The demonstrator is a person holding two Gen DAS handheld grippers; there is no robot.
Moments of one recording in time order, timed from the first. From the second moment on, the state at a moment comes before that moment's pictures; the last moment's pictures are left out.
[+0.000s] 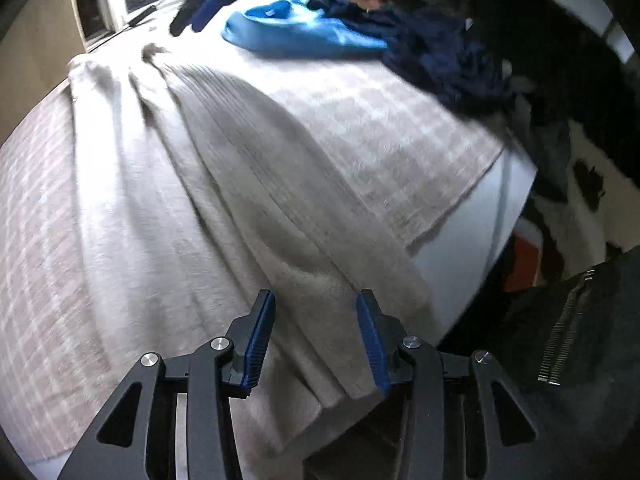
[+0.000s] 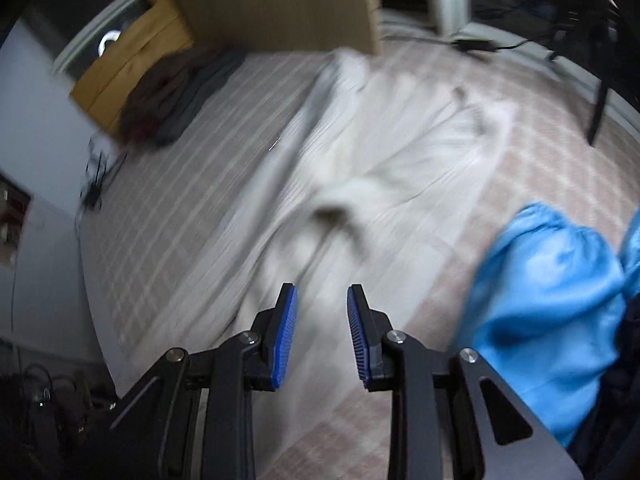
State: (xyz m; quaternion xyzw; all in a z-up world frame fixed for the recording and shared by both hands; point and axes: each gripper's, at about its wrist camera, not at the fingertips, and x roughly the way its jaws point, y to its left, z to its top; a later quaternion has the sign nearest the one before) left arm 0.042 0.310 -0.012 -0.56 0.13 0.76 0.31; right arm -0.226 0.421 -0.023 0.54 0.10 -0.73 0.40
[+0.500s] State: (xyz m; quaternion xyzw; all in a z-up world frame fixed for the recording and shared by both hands) left arm 0.044 0.263 0.003 -0.54 0.03 0.79 0.28; right arm -0.211 0.419 -0.018 0.55 0.11 -0.72 0.41
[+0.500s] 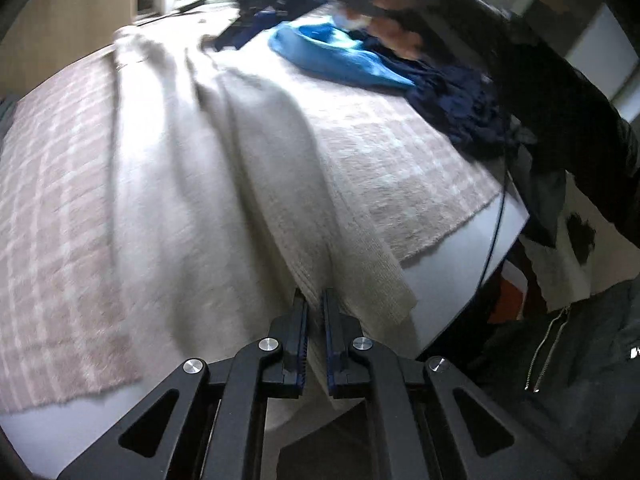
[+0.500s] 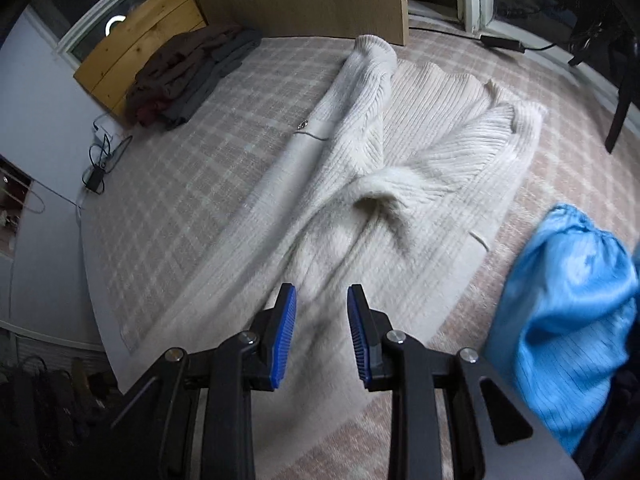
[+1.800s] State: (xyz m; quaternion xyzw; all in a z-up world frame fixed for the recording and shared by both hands) left arm 0.040 0.236 0.007 -0.56 0.02 0.80 0.22; right arm -0.079 0.474 -0.050 0.56 0.05 -0.71 0.41
